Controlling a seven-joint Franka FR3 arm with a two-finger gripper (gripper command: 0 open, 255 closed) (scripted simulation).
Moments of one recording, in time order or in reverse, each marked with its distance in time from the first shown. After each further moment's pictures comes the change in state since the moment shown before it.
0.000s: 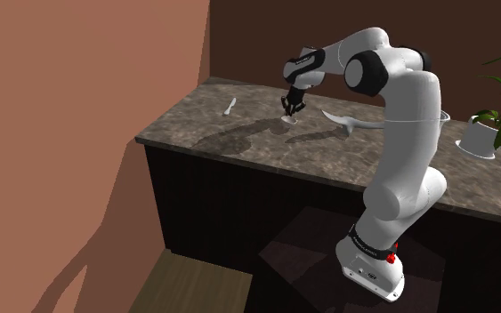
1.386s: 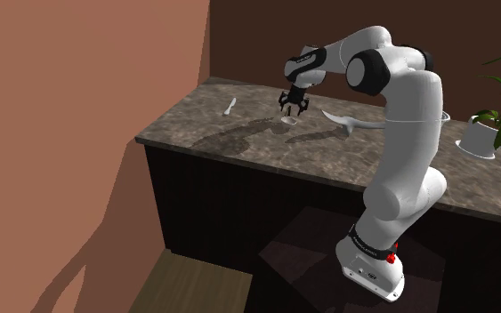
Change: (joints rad) arm 0.000 -0.015 -0.002 -0.004 -0.003 -0.011 -0.001
